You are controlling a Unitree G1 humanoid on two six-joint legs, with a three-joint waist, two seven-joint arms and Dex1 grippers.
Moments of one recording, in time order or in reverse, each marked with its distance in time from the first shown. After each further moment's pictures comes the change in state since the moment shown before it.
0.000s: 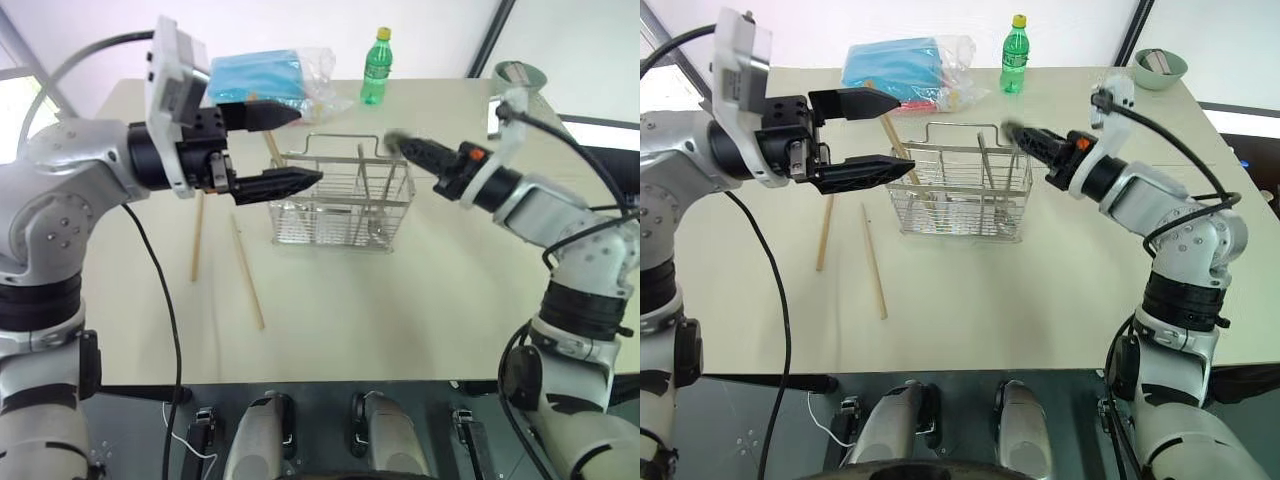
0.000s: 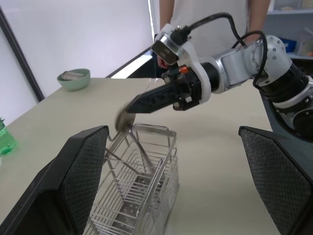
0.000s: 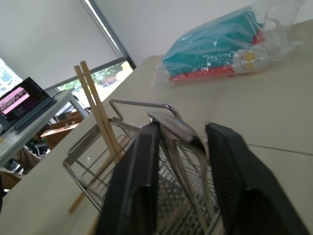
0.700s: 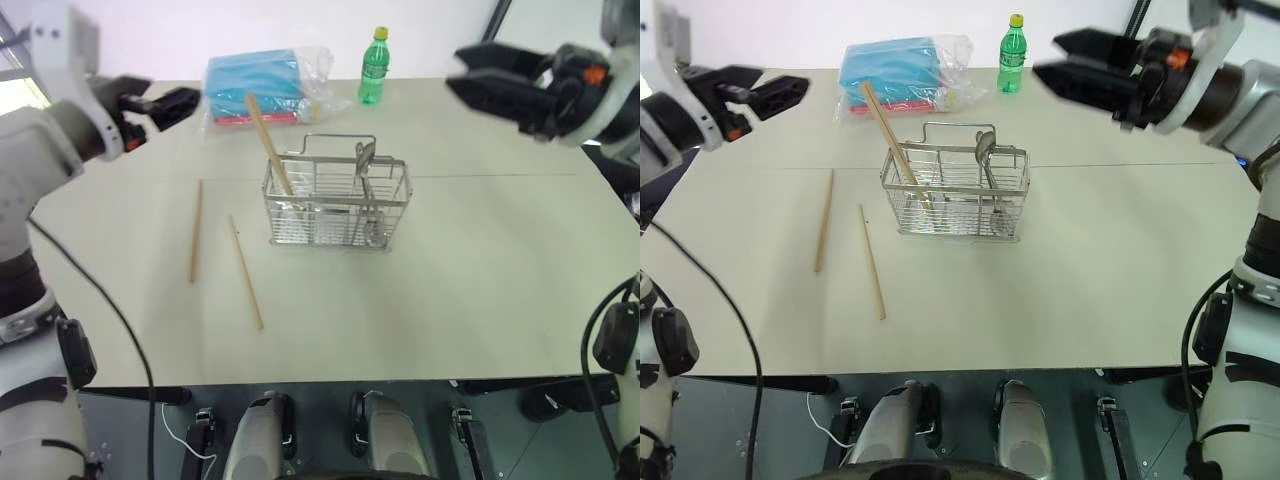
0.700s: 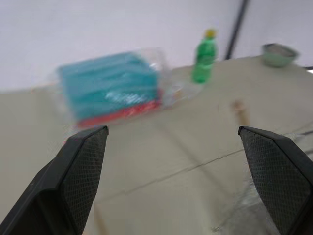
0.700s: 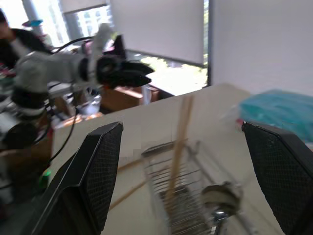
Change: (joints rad) left arm -0.029 0.021 0.281 0.241 0.144 0.409 0.667; right arm -0.222 -0.431 0.140 0.079 0.006 -0.129 0.829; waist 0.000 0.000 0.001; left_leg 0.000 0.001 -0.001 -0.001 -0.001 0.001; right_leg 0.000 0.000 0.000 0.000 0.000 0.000
